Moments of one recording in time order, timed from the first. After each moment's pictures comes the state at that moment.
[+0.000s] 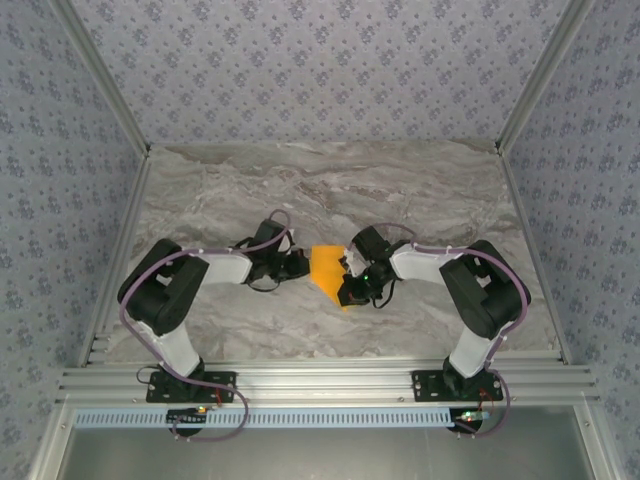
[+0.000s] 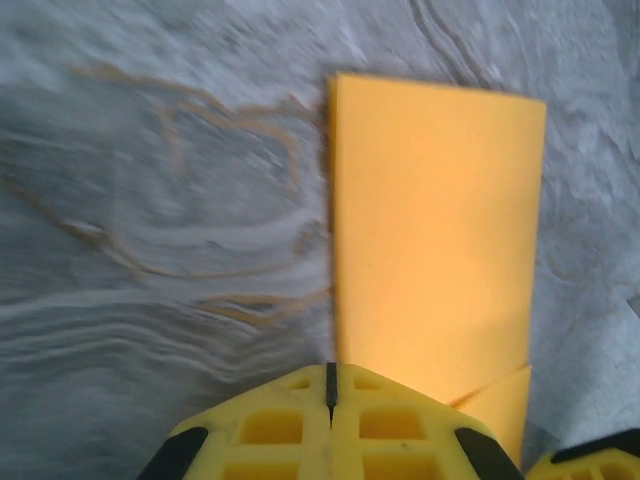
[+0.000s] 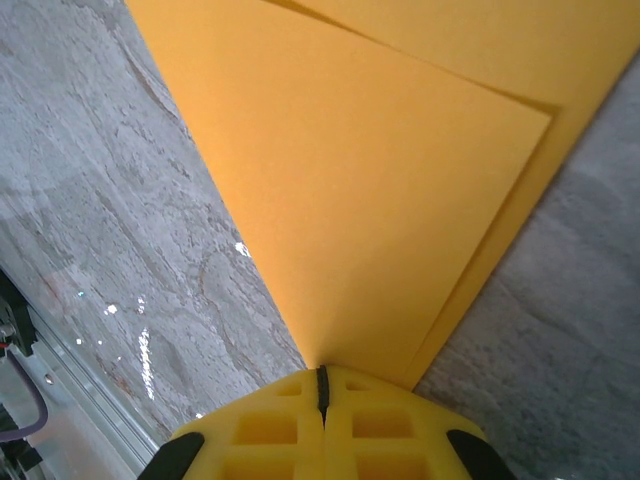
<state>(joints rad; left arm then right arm) -0.57 1.74 0.77 0.07 0.36 -0.71 0.61 1.73 0.85 -0.44 -0.60 0.38</state>
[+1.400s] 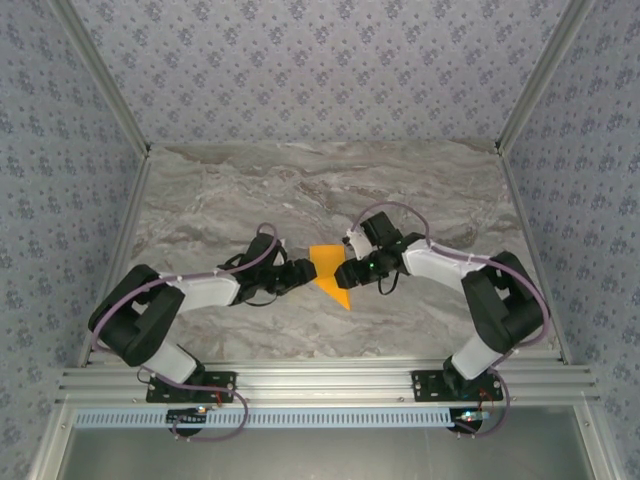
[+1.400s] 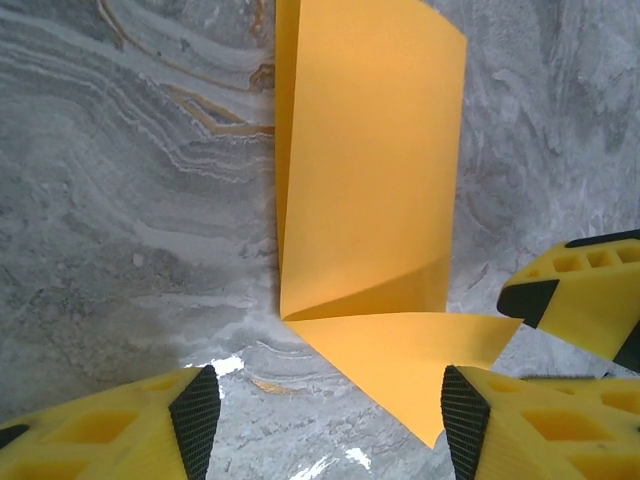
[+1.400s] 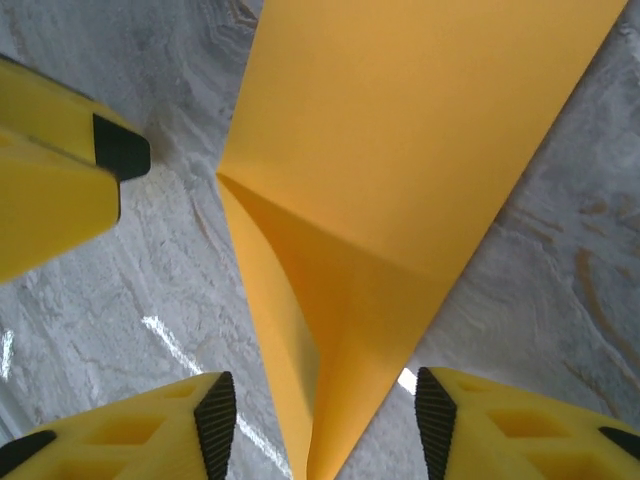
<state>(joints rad) -0.66 1.54 0.60 0.16 0.34 -0.98 0.57 1.62 0.89 -0.39 -0.45 0.18</state>
